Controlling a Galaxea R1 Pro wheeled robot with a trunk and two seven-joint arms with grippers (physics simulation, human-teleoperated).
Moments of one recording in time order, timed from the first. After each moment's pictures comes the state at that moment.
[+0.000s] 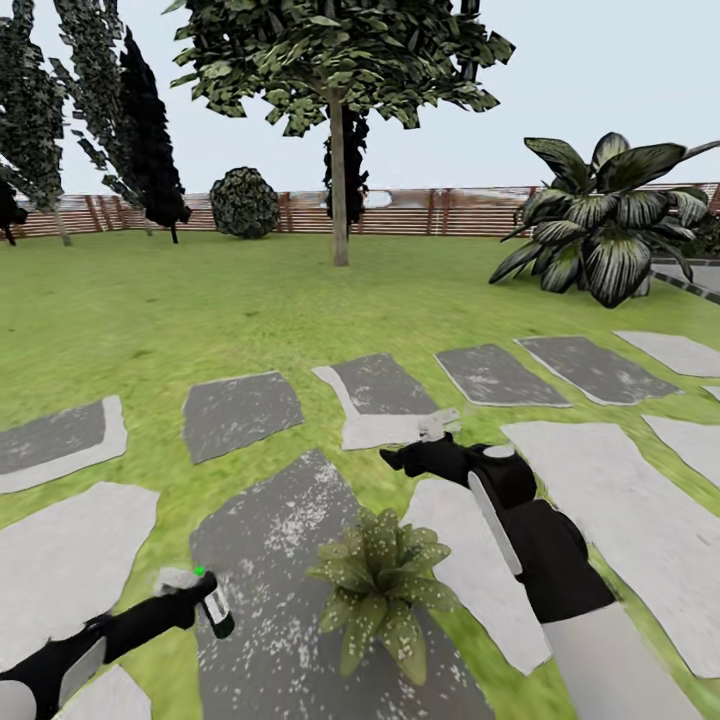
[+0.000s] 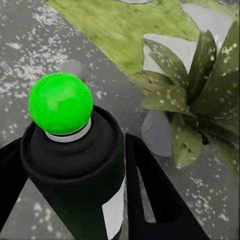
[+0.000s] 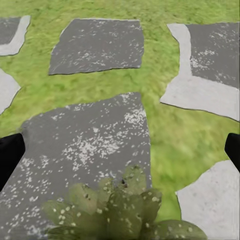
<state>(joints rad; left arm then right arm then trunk) -0.61 0.38 -0.45 -0.23 0.67 -0.17 -0.87 -0.66 -0.02 0.25 -1.40 -0.04 0.79 0.33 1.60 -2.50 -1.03</state>
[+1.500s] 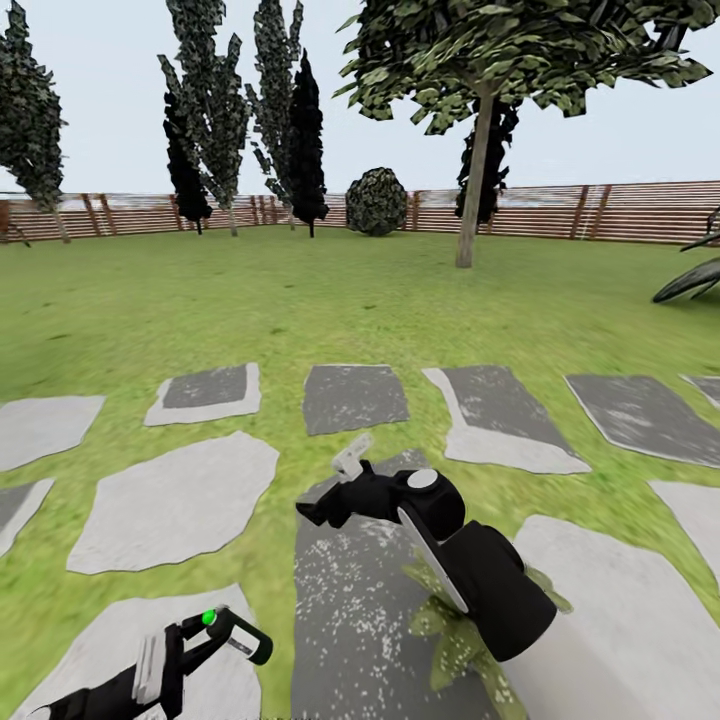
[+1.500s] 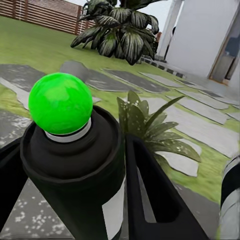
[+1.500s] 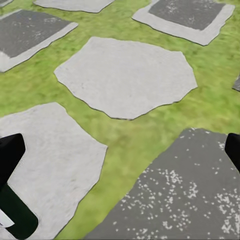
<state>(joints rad) -0.41 0.39 -0.52 -0.35 1.01 -0.70 -1.48 -0.66 0.07 0.55 -1.41 -0.04 0.79 0.43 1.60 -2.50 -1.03</state>
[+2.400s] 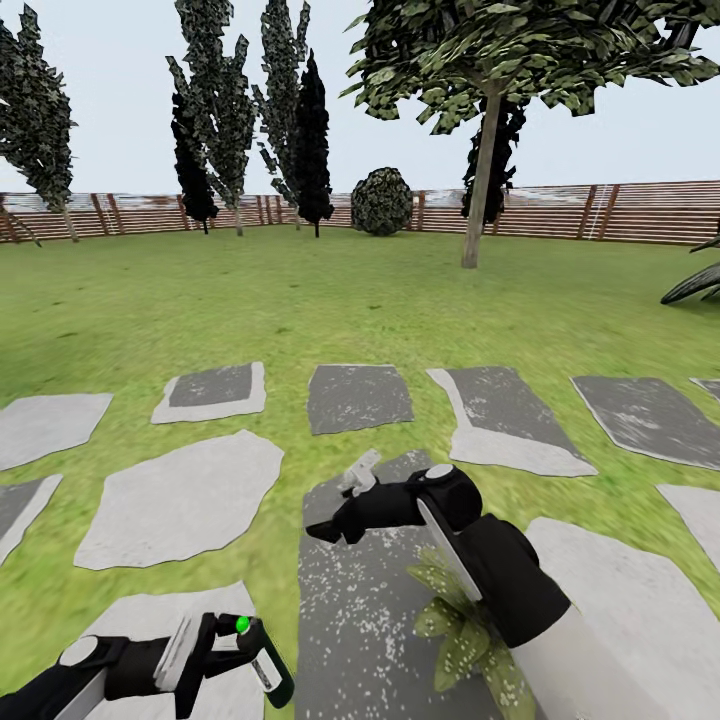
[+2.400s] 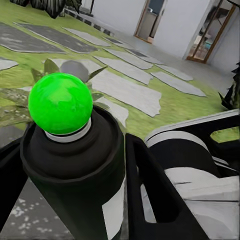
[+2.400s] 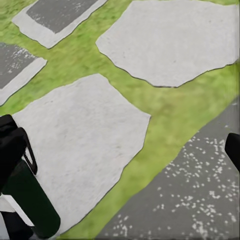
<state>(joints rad) -0.40 0.44 -0.52 -0.71 0.66 -0.35 -1.46 -0.66 0.04 0.48 -1.37 -0.02 0.91 0.69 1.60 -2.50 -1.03</state>
